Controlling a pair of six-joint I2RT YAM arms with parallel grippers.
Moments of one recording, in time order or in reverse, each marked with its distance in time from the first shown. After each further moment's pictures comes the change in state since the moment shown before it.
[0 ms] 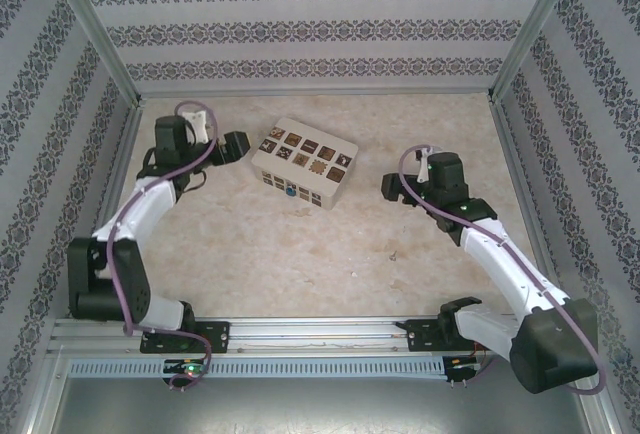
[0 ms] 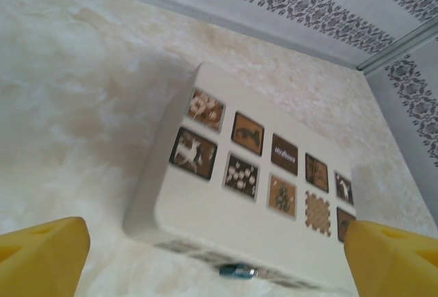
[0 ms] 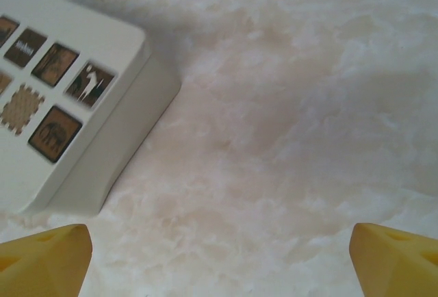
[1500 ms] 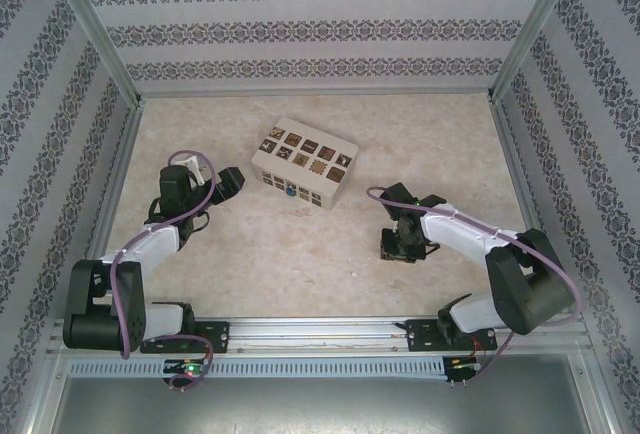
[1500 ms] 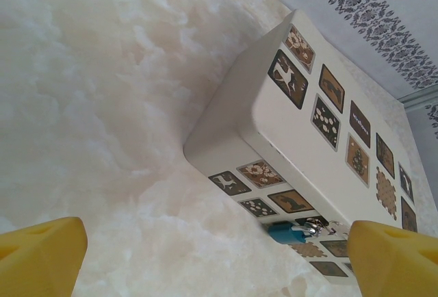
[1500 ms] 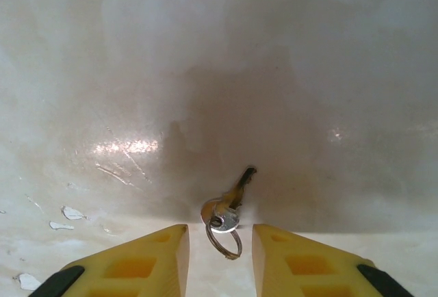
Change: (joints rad) left arm 0.000 -0.104 -0.409 0.323 -0.129 -0.218; right arm 0.203 0.322 -0.042 -0.409 -0.047 0.292
